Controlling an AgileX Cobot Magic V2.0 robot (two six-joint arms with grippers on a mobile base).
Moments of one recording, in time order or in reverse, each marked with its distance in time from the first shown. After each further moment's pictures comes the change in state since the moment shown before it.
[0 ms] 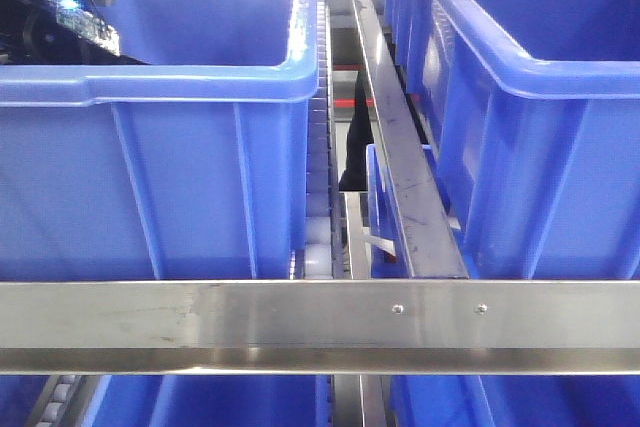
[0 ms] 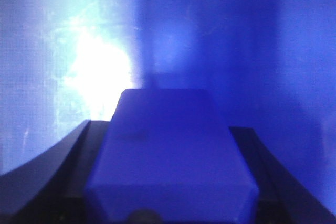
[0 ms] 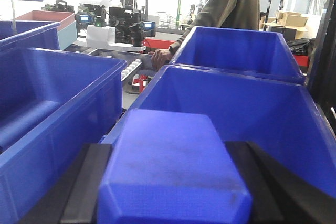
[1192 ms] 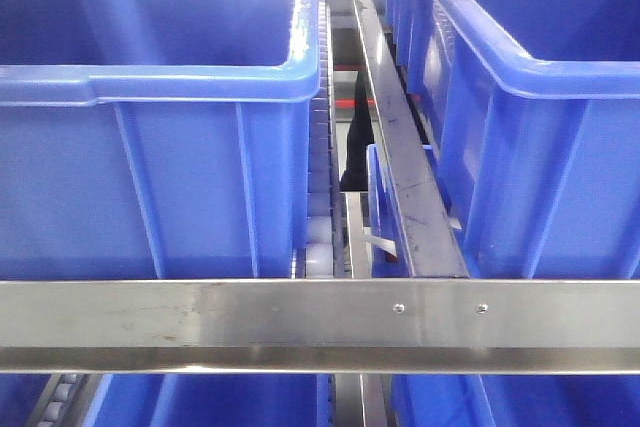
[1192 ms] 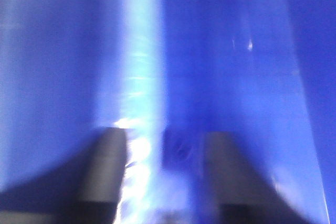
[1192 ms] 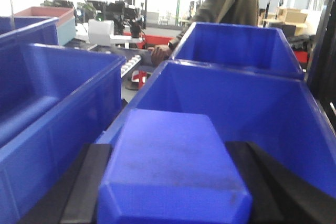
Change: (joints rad) left arm 0.011 -0.589 0.129 0.004 0.098 0.008; right arm 0.000 0.000 0.000 0.000 0.023 0.000
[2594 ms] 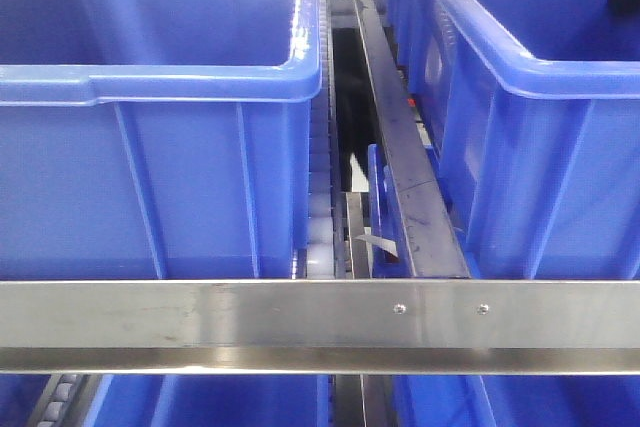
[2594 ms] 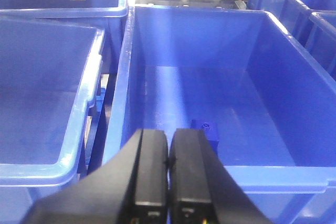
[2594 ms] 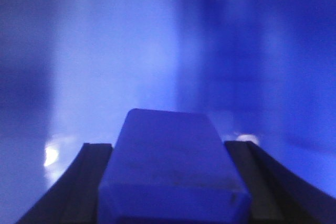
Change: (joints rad) left arm 0.000 -1.071 0.625 0.088 -0.089 0.002; right arm -0.223 1.543 -0.909 0.032 0.452 0.010
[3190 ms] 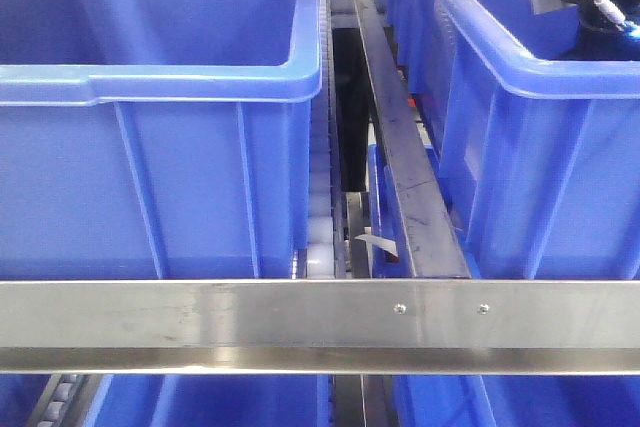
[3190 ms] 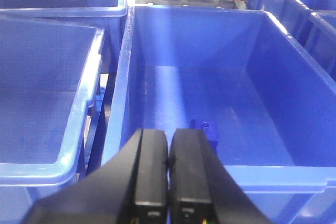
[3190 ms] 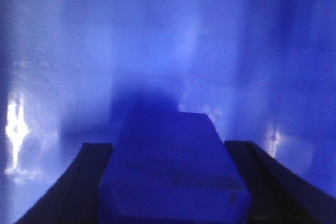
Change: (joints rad) left arm 0.000 0.000 0.000 -0.002 0.000 0.000; right arm -0.003 0.244 -0.006 -0.002 -0.120 -0.009
